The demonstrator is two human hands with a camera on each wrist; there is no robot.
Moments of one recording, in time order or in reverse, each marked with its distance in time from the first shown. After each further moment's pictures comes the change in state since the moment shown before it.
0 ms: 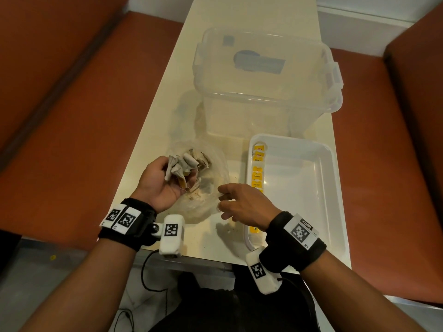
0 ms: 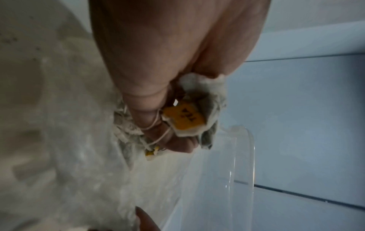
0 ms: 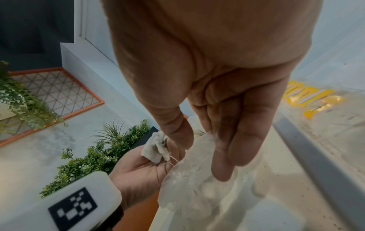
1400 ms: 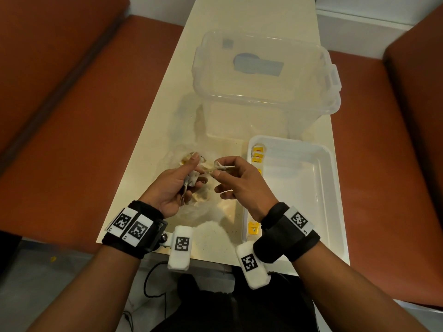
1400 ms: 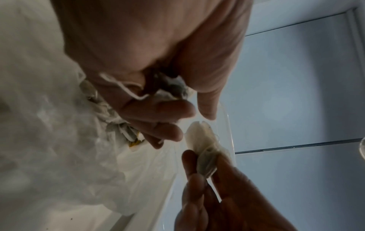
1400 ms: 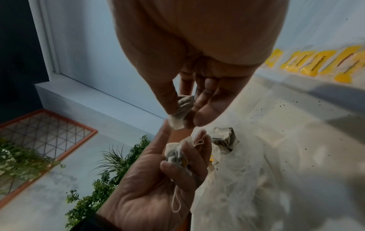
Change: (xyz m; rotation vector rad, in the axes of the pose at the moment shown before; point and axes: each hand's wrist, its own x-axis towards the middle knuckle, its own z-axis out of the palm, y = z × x) left_hand -0.012 -0.015 0.025 0.441 0.141 -0.013; right_hand 0.004 -0.013 -0.010 0.710 0.183 -0.161
